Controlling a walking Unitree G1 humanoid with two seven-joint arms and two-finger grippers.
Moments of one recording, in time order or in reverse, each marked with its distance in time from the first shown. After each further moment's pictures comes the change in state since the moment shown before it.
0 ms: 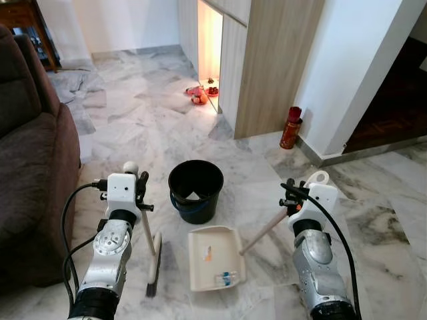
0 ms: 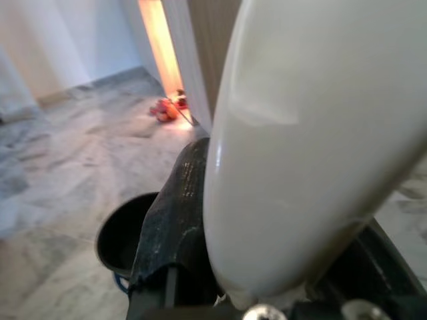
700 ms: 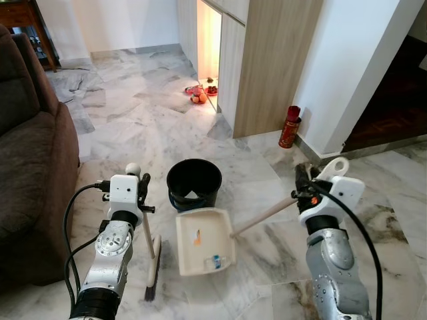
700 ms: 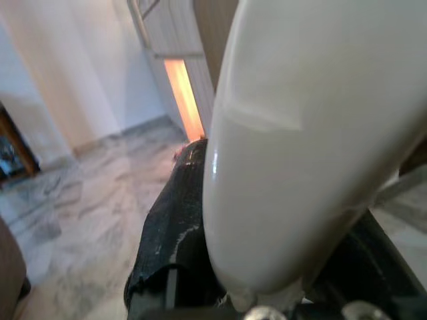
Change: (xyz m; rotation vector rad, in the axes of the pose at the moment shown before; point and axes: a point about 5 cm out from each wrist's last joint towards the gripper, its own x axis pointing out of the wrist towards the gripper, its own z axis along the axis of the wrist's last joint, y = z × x) left arm 0.000 0.000 -0.002 0.006 0.009 -0.002; right arm -0.019 0.002 0.054 0.064 -0.169 0.049
